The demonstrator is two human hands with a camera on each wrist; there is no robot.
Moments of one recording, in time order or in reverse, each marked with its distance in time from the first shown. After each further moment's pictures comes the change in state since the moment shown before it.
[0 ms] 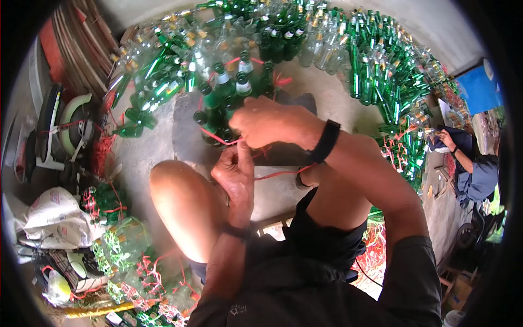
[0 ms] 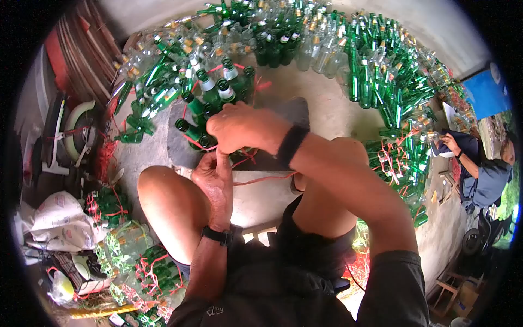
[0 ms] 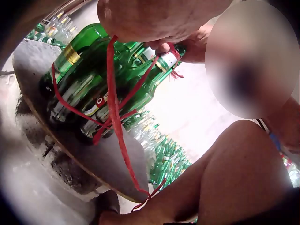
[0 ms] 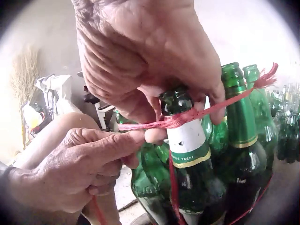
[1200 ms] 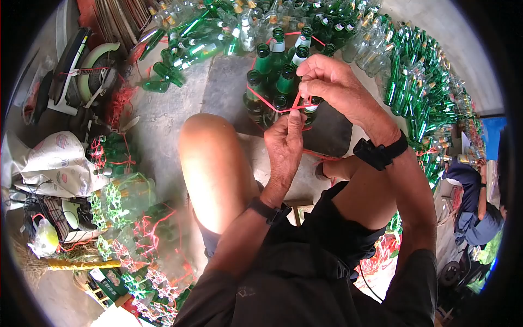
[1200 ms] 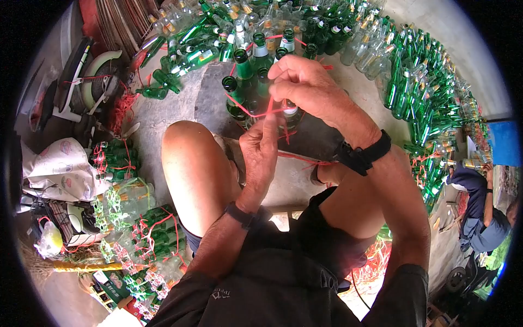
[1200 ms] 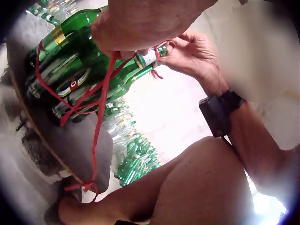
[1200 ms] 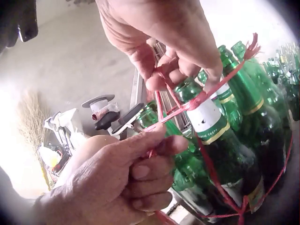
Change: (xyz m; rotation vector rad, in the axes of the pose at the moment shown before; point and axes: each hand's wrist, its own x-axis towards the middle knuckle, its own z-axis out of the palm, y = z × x) left_hand -0.005 0.002 0.013 -0.413 -0.160 -0.192; right_hand -0.021 0.013 -0.005 0.966 0.322 0.092
